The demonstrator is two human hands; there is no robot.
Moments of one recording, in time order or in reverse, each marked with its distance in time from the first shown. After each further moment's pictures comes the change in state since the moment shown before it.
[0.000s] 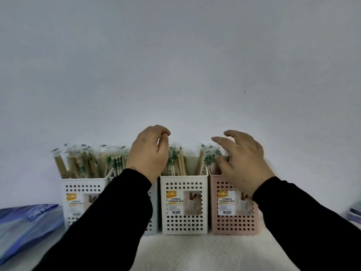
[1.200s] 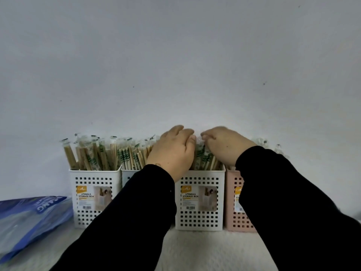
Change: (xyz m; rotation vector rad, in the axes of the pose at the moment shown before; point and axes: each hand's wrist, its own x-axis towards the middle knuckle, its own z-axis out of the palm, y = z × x) left_hand -0.003 -0.009 0.014 0.202 -0.294 0.016; right_hand 0.060 -0.065 0.012 0.084 -0.428 0.131
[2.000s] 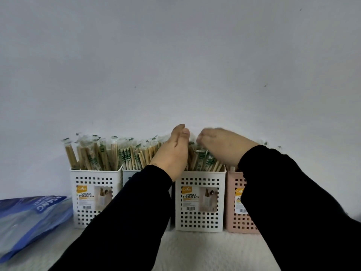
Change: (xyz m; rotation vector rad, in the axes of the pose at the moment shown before) left_hand -0.003 -0.003 0.000 -0.508 -0.093 -0.195; right_hand -0.008 -0.009 -0.003 -0.094 -0.042 -0.116
